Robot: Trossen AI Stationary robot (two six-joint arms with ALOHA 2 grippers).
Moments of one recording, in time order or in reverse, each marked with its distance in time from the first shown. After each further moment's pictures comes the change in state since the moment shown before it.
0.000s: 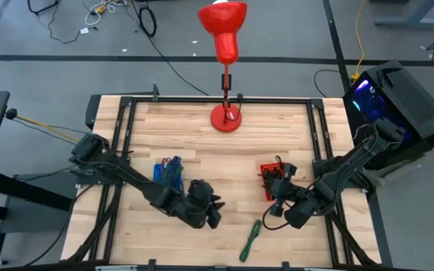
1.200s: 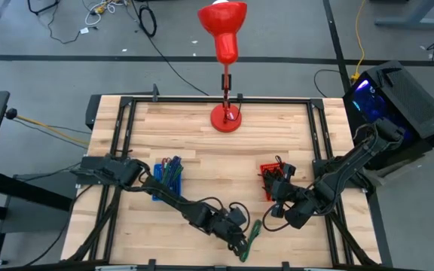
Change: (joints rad) left arm 0.033 0.522 0.531 -0.096 0.457 -0.026; right arm 0.001 0.000 0.000 -0.001 -0.039 -0.057
